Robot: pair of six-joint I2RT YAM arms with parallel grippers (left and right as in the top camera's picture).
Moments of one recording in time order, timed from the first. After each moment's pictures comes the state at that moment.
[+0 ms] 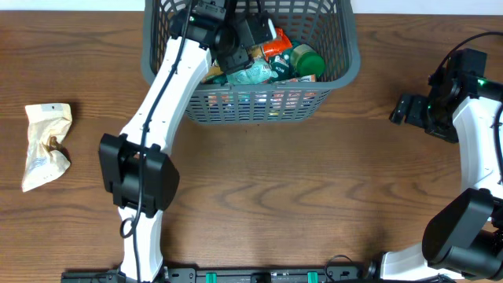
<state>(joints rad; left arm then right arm) -0.36 2.13 2.15 -0.97 0.12 0.86 -0.30 1.70 1.41 -1.04 0.02 0.10</state>
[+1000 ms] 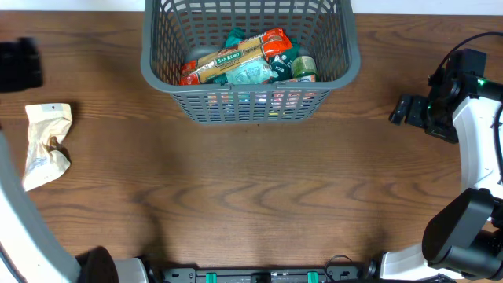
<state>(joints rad) 0.43 1.57 2.15 -1.29 -0.15 0.29 -0.30 1.70 1.41 -1.05 0.02 0.10</state>
